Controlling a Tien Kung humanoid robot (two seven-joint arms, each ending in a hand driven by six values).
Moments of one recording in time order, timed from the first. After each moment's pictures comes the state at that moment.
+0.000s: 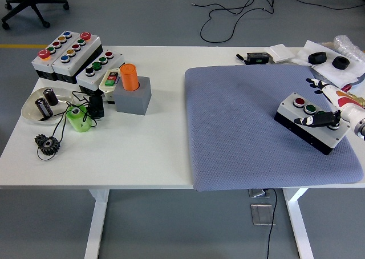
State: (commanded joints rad) left arm -0.15 0.11 -0.07 -0.21 0.43 0.26 0.12; right arm 0.51 -0.49 1.02 1.19 -1.69 0.01 -0.18
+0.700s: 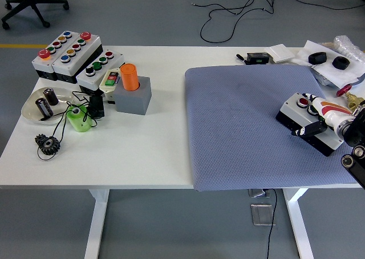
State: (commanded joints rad) left arm -0.16 0.11 -0.07 -0.20 0.43 0.26 0.12; right arm 0.61 -0.42 0.89 1.05 -1.86 0.04 -0.38
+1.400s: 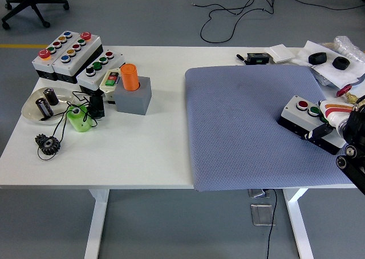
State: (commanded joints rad) left arm -0.15 0.11 -0.05 -0.20 0.42 0.26 0.12; right arm 0.65 -0.41 0.82 1.01 -2.00 0.09 -0.48
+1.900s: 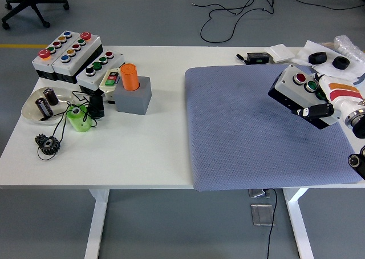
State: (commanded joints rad) left arm -0.14 0.11 -0.06 -0.20 0.43 0.26 0.12; right arm 0.63 -0.52 0.79 1.08 -1.82 -0.26 -0.10
